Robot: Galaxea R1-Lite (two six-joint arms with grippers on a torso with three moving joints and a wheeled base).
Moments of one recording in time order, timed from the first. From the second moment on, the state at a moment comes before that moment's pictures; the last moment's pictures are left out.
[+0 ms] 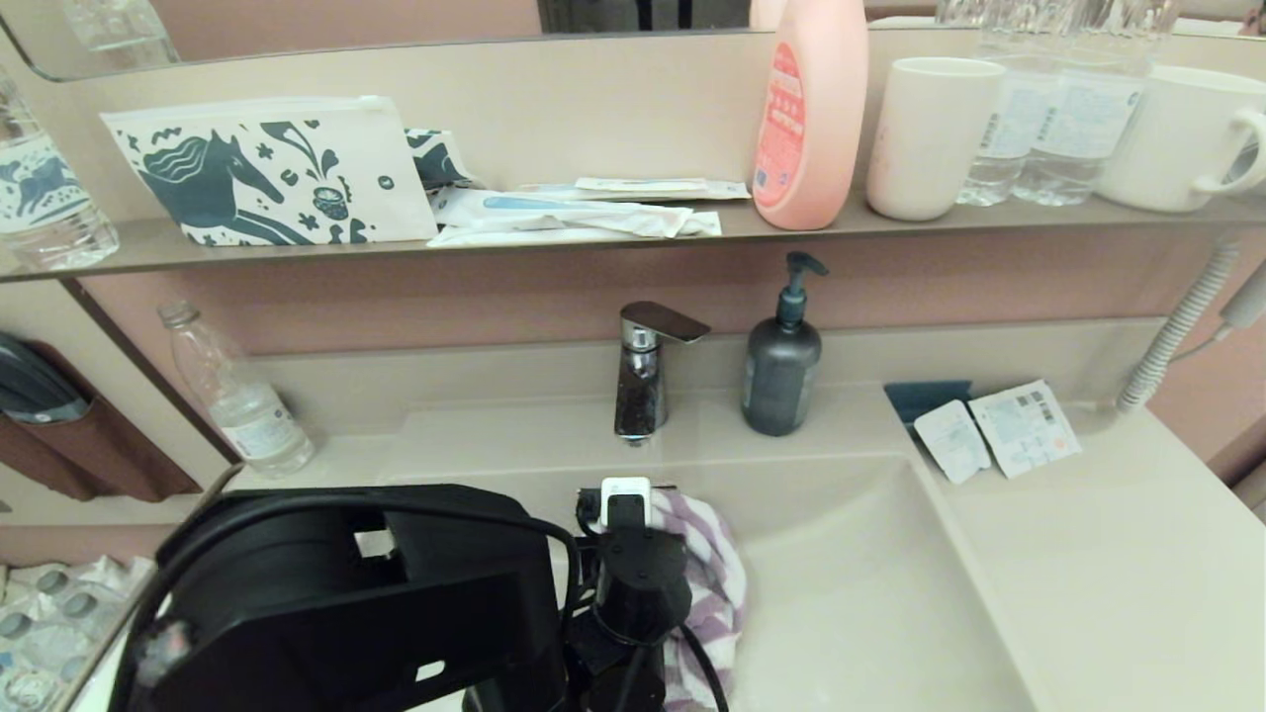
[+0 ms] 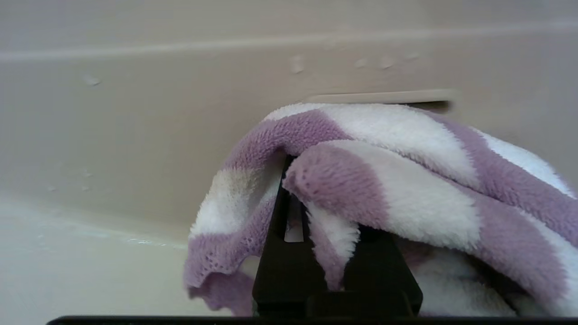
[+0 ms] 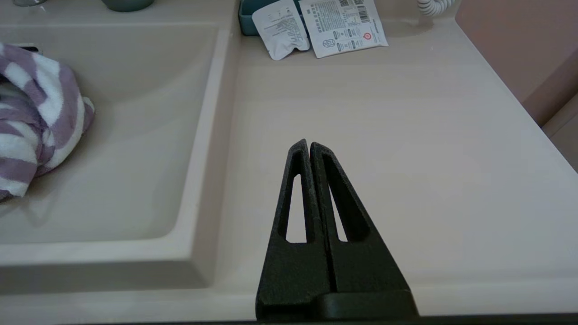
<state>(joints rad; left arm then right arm) -0.84 2.35 -0.74 -1.38 0.90 -0.11 0.00 0.00 0.00 0.00 0.01 -0.01</state>
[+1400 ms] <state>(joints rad) -0.39 2.31 -0.45 -1.51 0.59 0.03 0.00 0.00 0.00 0.00 0.01 -0.01</state>
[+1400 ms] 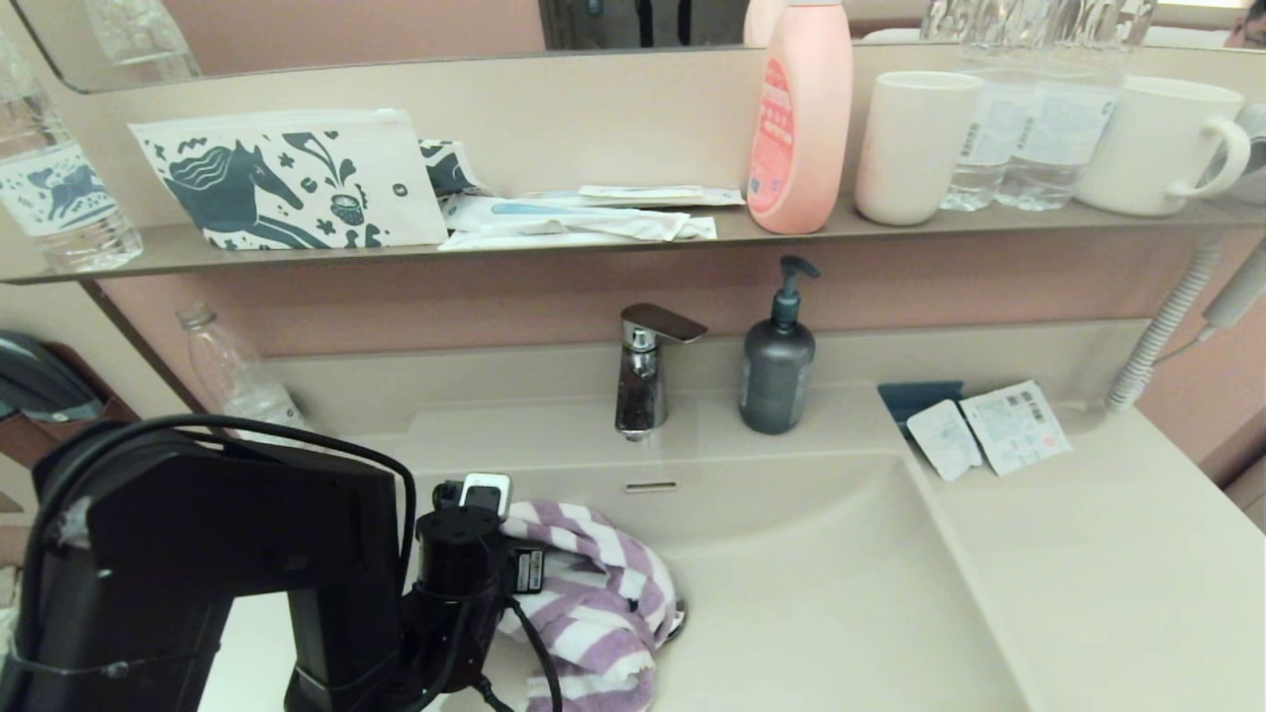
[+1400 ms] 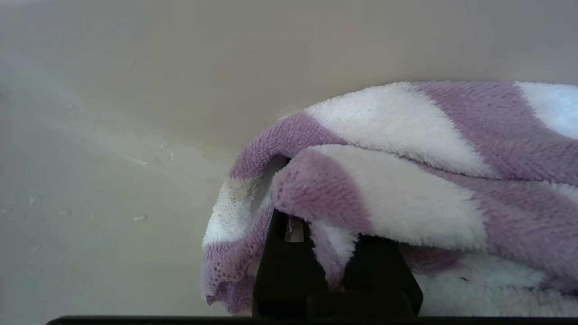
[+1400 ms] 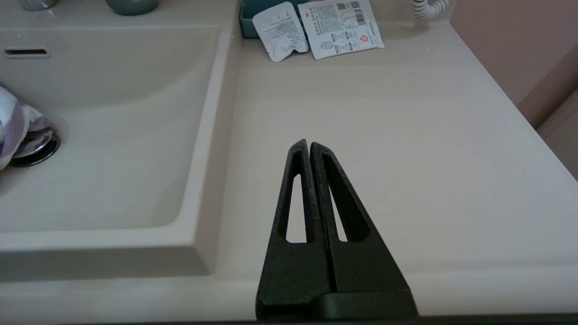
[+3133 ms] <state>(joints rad) -0.94 2.39 -1.05 -1.20 0.93 0.01 0.00 0.00 0.00 0.00 0.01 -0.01</state>
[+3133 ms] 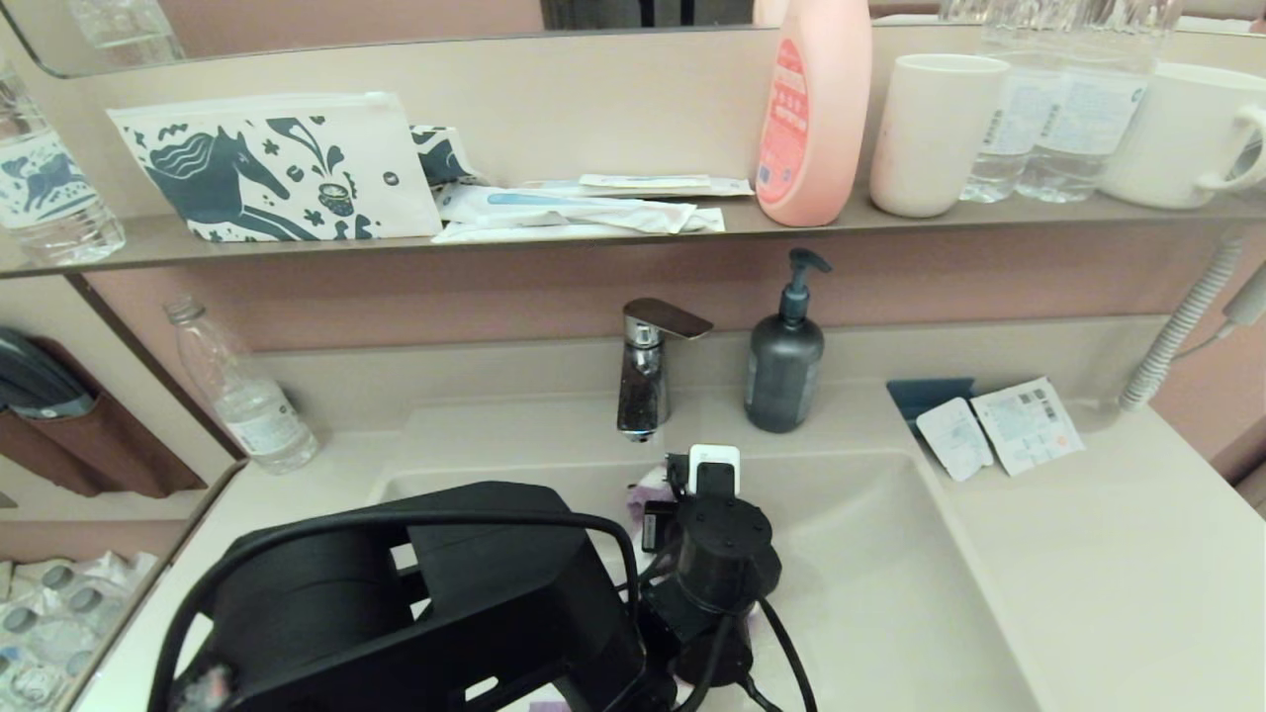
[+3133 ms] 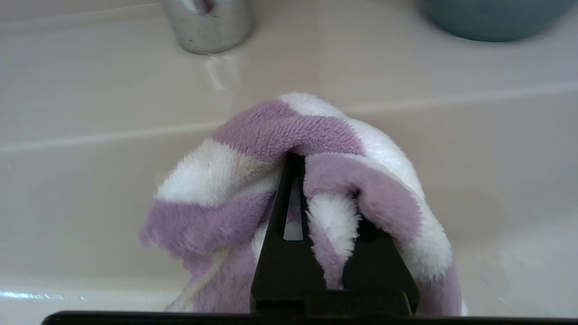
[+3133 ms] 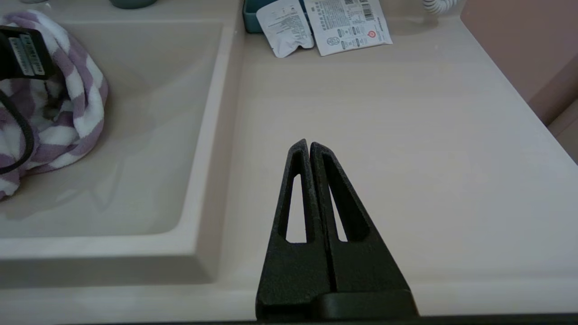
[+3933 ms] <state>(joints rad) -1.06 2.41 -1.29 -1.03 0.97 0.00 0.00 0.00 0.00 0.00 0.01 -0.01</state>
